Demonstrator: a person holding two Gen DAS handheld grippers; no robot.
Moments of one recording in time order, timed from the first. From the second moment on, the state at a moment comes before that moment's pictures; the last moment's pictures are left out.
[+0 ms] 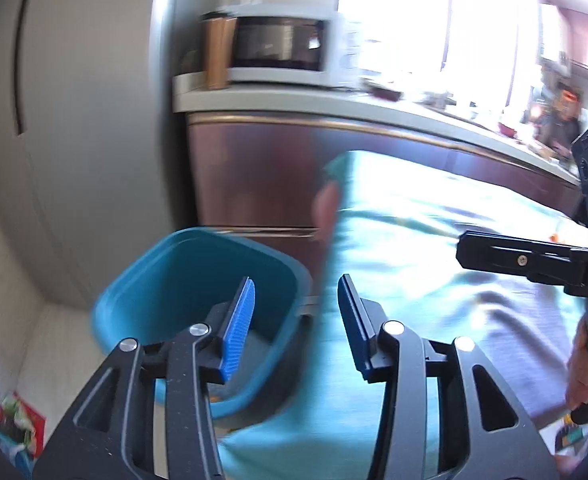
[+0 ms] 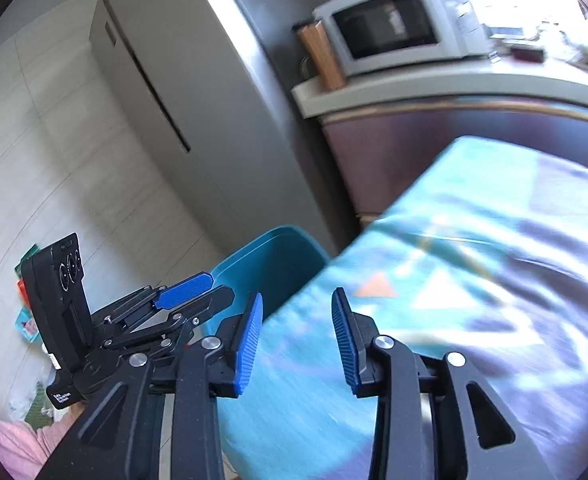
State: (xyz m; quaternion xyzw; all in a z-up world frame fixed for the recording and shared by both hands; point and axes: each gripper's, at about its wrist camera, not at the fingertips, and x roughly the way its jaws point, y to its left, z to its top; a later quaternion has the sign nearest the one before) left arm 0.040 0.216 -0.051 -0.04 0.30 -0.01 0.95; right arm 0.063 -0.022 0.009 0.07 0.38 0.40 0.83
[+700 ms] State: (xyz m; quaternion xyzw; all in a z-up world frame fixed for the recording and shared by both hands) left arm 0.078 -0.008 -0.041 0.02 0.32 -0.25 0.91; right arm 0.005 -0.299 0.016 0.18 0.31 0.10 0.93
